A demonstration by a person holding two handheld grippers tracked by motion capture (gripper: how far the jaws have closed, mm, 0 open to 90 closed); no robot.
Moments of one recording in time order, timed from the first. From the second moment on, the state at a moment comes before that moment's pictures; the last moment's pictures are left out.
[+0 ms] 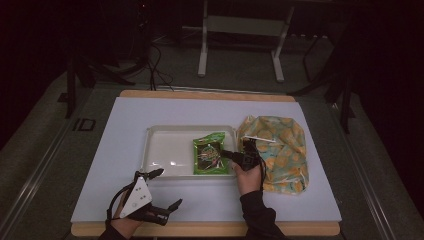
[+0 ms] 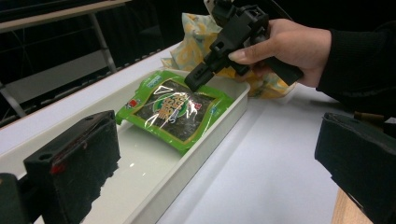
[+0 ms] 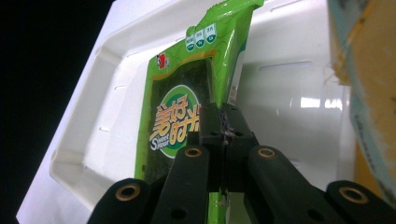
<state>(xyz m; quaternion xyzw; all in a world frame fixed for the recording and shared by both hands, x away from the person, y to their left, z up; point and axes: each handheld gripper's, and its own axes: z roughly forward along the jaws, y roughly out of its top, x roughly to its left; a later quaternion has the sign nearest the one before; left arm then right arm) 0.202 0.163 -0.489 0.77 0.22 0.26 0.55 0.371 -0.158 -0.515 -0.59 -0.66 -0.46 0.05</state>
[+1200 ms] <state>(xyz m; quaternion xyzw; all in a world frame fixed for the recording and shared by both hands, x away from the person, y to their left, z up) 0.203 0.162 -0.489 0.77 0.22 0.25 0.54 0.377 -0.150 -0.495 -0.56 -0.72 -0.41 0.03</state>
